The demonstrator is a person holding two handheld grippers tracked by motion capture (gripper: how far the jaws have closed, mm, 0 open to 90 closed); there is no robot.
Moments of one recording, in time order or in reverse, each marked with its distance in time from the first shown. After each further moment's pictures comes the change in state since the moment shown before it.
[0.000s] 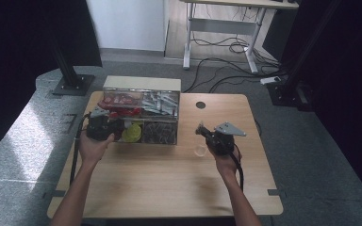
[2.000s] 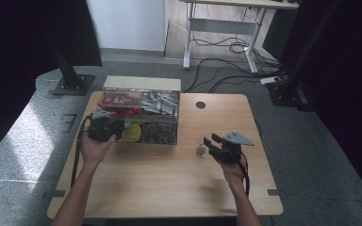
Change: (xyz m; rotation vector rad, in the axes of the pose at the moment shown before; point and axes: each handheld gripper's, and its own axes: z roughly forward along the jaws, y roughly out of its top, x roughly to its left) left arm -0.004 -0.005 0.002 -0.003 -0.009 -0.001; right arm -0.013 -0.030 -0.019 -0.009 0.005 0.037
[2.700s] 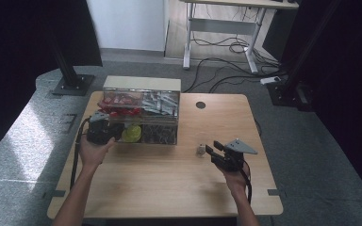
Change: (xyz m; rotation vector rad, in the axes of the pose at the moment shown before) left arm 0.000 -0.007 -0.004 -0.005 -0.025 -0.012; right arm 0.000 -0.023 -0.012 0.012 0.015 0.017
